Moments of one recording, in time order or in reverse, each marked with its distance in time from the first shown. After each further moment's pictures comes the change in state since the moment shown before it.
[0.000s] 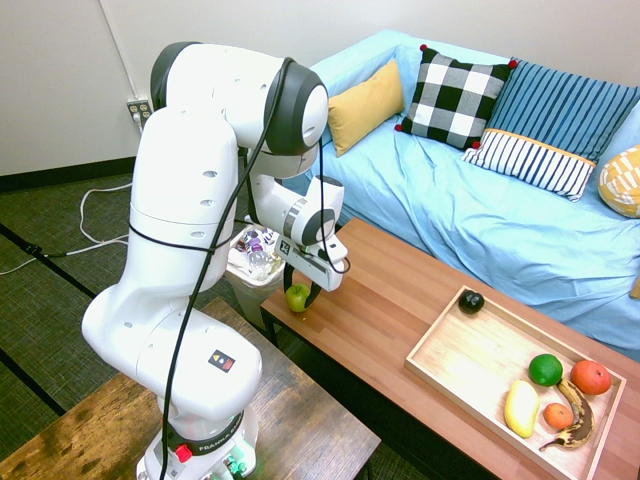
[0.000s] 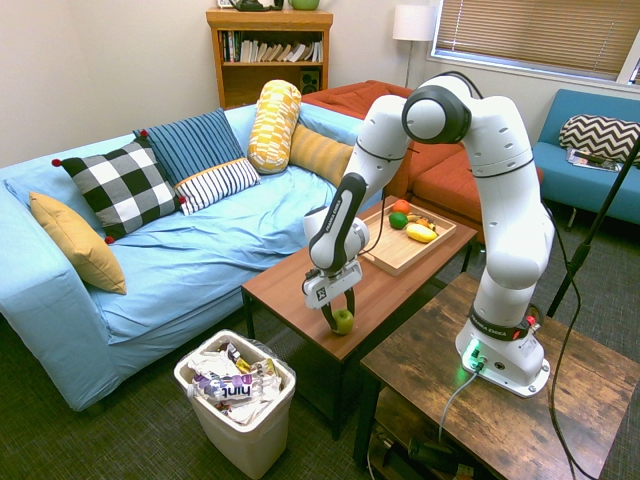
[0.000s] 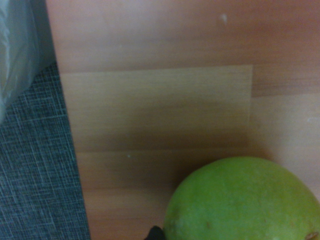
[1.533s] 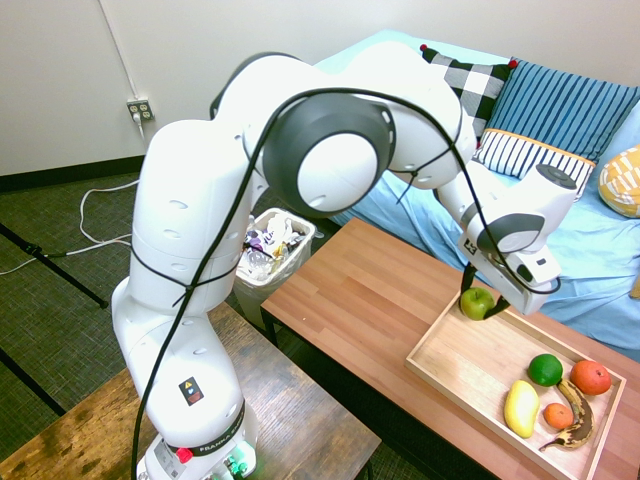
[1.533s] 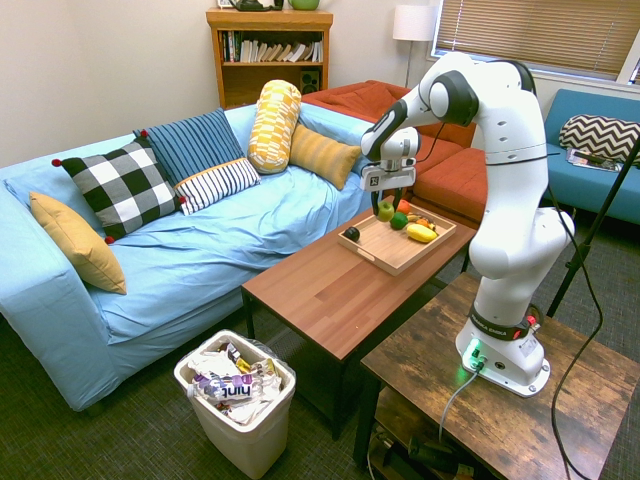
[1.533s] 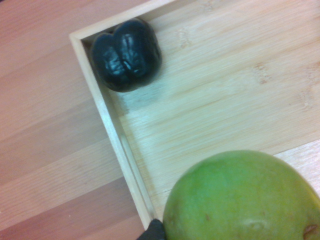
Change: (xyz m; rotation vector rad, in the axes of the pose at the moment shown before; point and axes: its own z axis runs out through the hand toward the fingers) arm 0.343 0.241 -0.171 0.233 0.084 0.383
